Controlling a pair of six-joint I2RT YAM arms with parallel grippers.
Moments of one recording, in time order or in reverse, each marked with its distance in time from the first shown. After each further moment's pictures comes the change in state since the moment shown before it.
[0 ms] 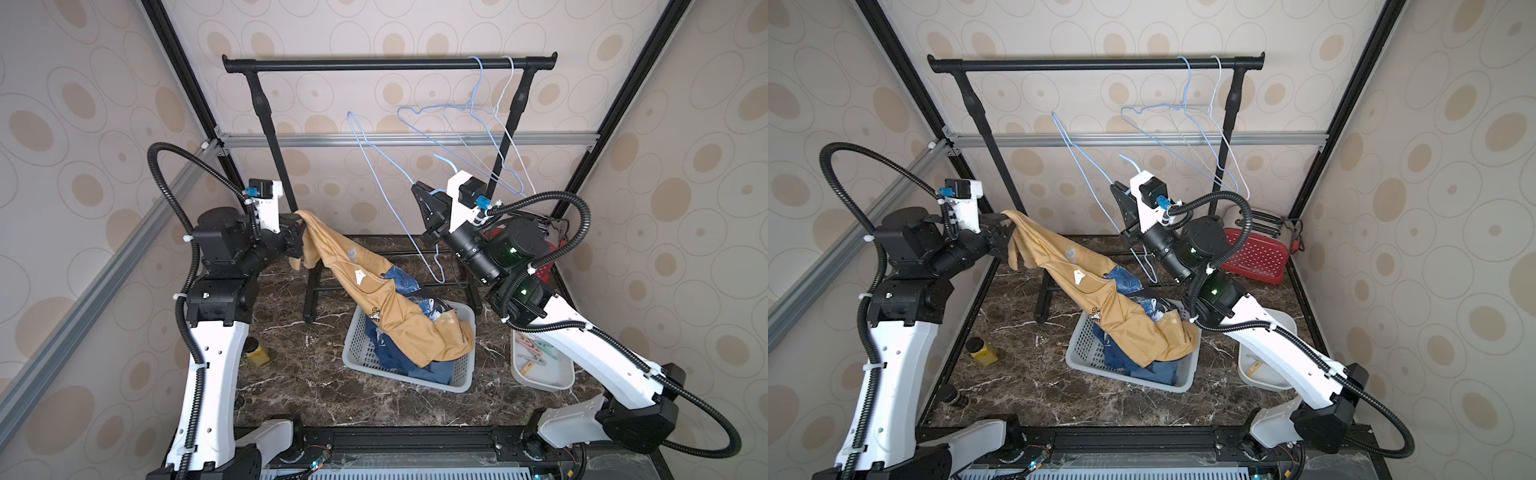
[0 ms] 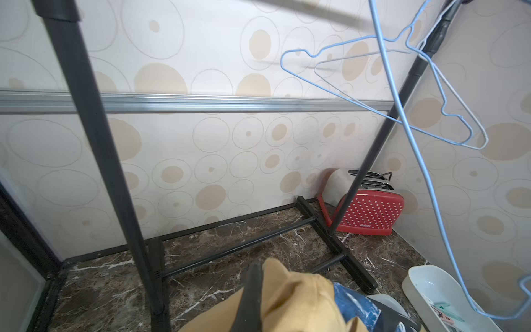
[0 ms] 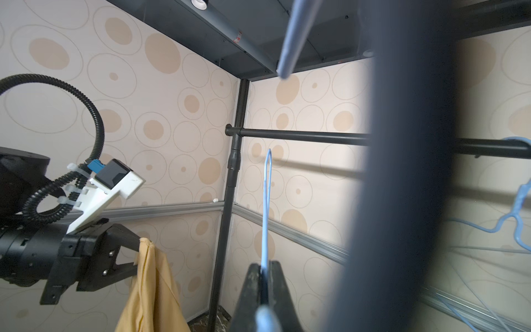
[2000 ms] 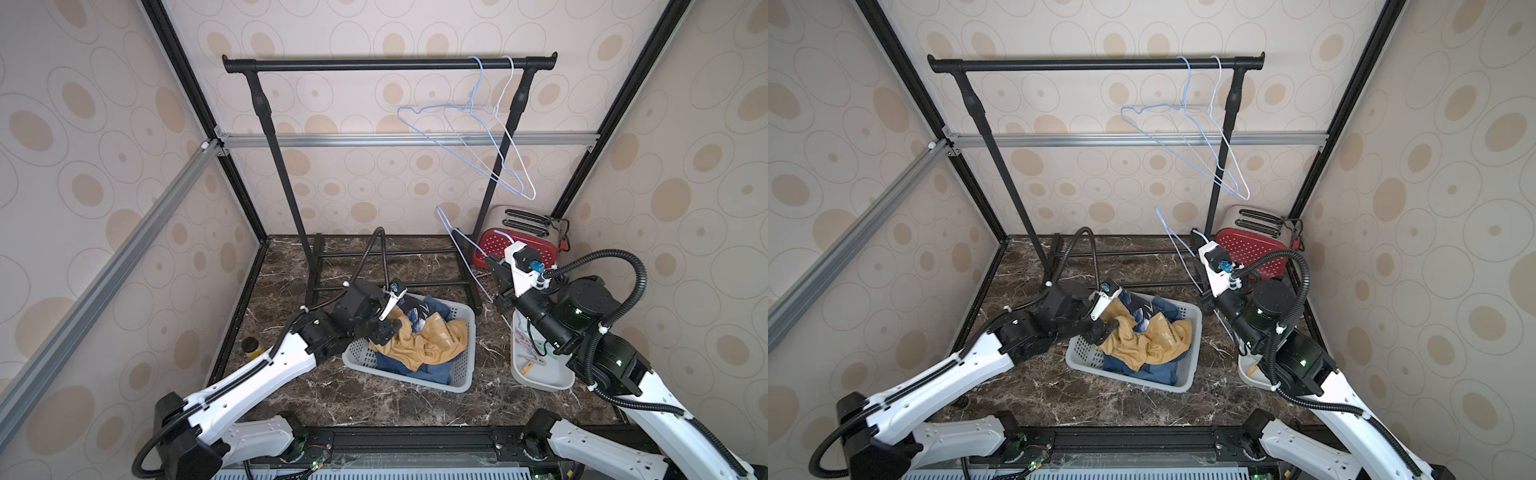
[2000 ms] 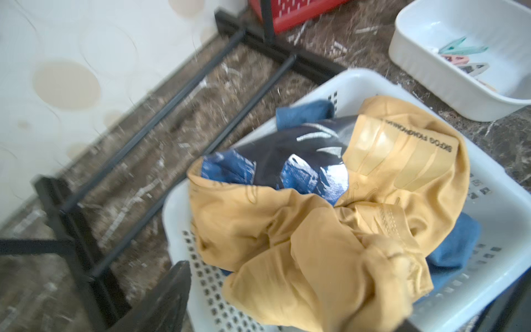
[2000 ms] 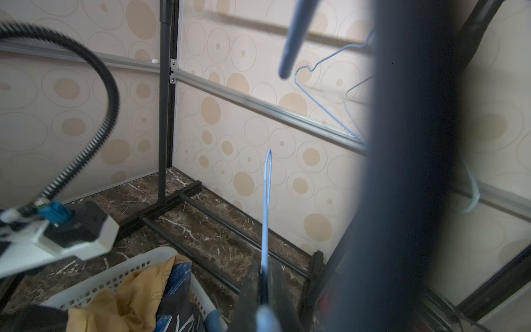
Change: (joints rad) left arm -0.761 -0.041 -0.471 -0.041 -0.627 0.286; right arm -0.122 -0.568 -0.449 -0.567 0.160 -0.003
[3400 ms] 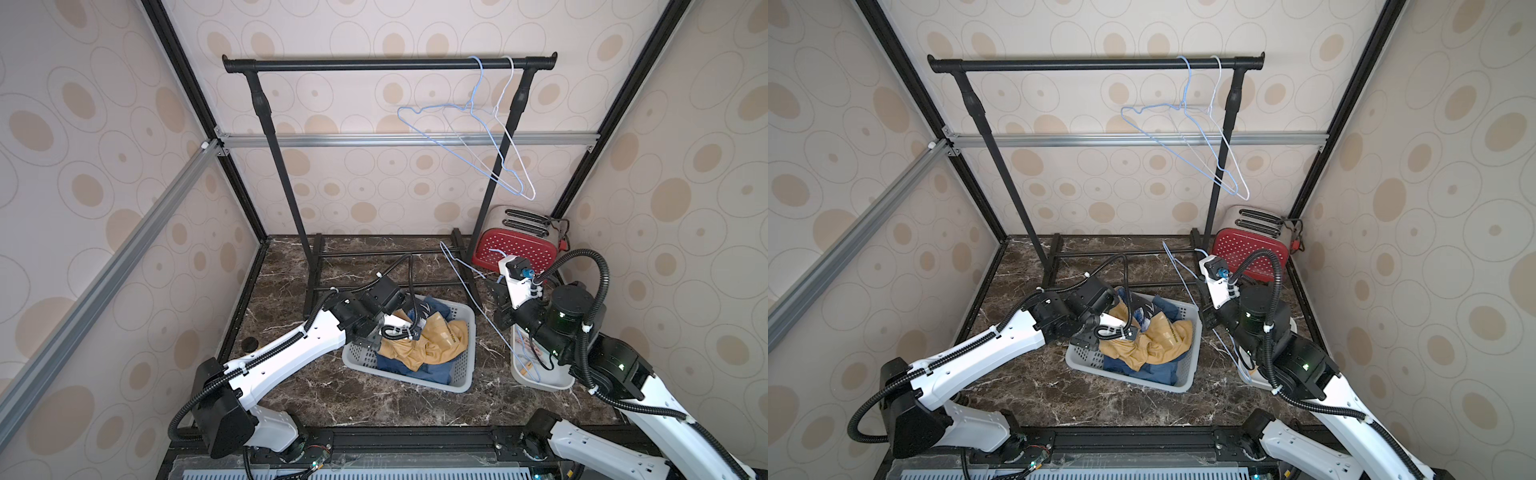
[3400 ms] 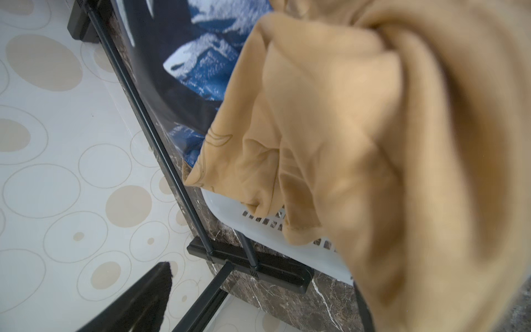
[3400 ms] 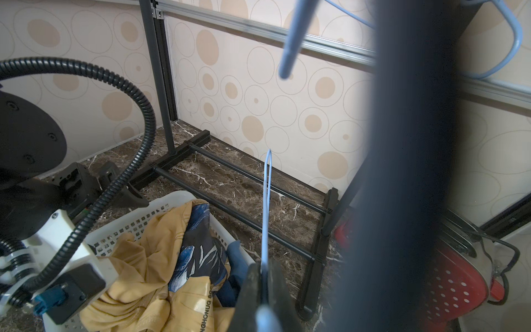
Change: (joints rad) left arm -0.016 0.297 0.225 -0.392 -0.200 0.924; right arm 0.000 -0.016 -0.004 -0.216 0.031 0.122
